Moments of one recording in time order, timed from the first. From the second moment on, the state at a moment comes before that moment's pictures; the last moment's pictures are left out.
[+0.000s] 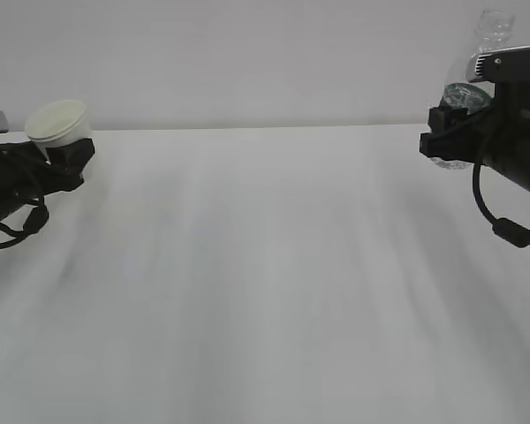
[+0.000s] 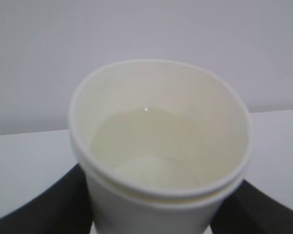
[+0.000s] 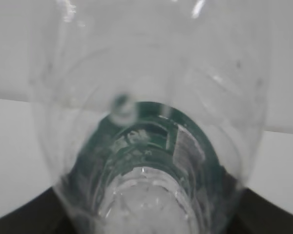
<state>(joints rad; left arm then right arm) 0.02 2.10 -0.83 0.36 -1.13 -0.28 0.16 1.72 -0.76 0.10 -0.62 -0.21</state>
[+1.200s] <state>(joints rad) 0.05 2.26 -0.83 0.21 -1.15 -0.18 0.16 1.72 -0.76 0.10 -0.62 -0.21</state>
